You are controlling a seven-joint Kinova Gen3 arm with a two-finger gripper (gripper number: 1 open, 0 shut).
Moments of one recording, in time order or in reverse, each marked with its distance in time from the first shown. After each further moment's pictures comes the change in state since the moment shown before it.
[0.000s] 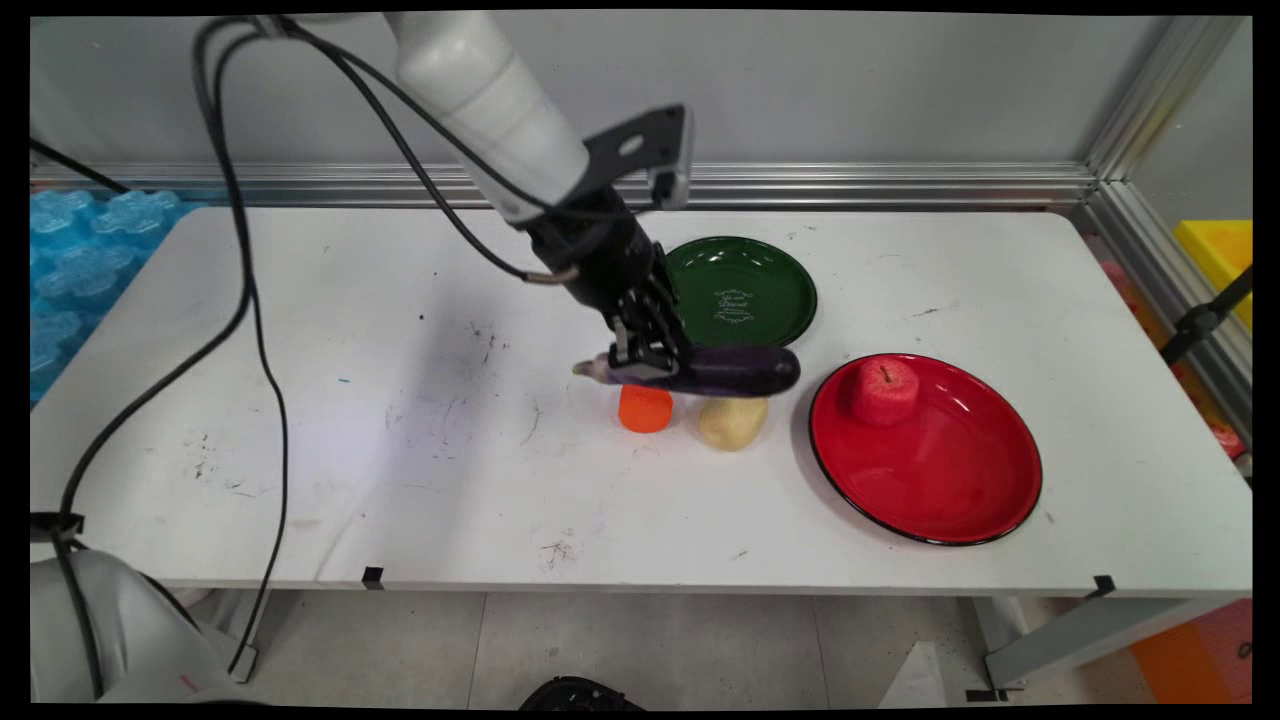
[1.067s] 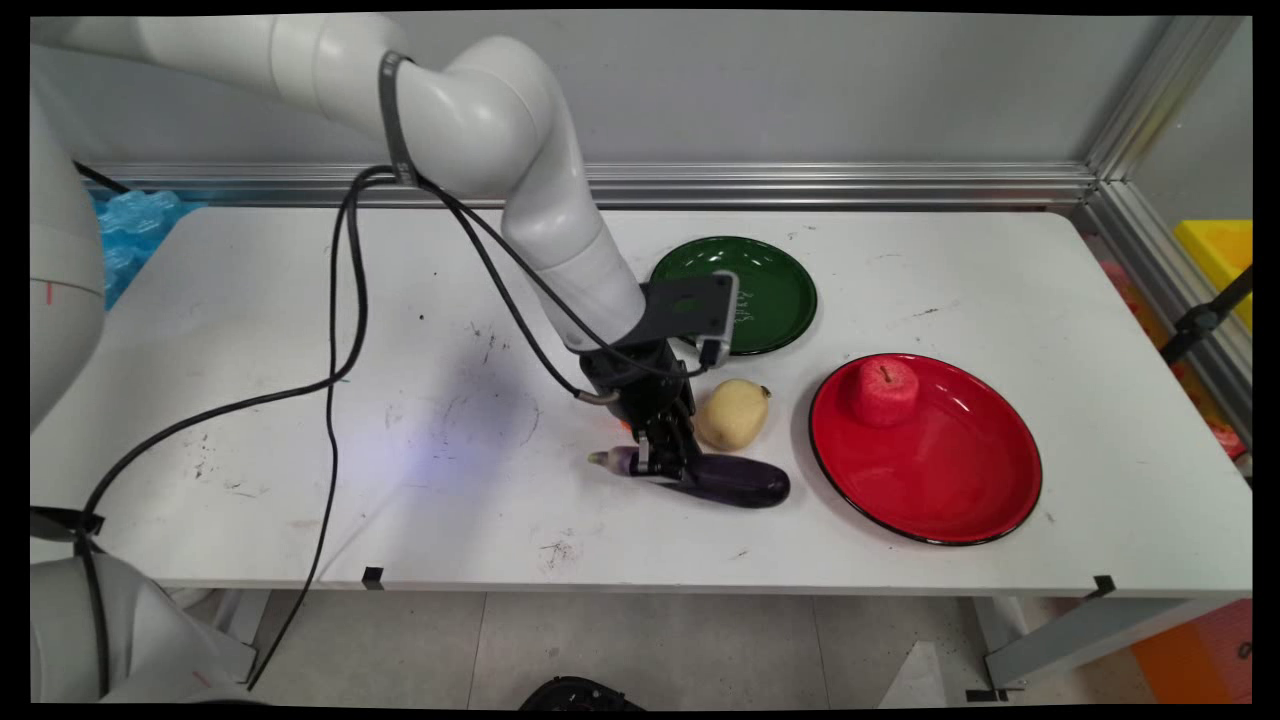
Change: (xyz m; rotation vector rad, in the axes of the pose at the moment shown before) arm -0.011 0.014 0.112 -0.096 -0.123 0.045
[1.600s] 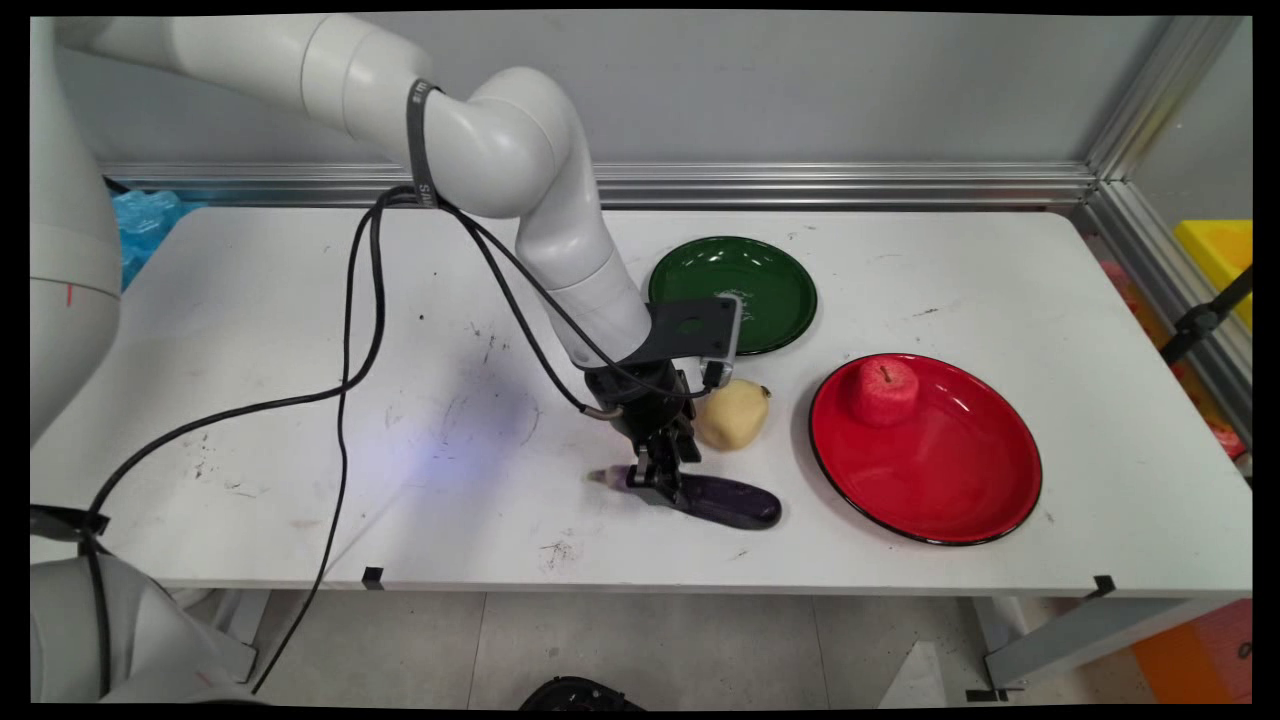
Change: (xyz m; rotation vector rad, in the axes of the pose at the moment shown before) arm -0.002 -0.002 0.019 -0.017 -0.023 0.009
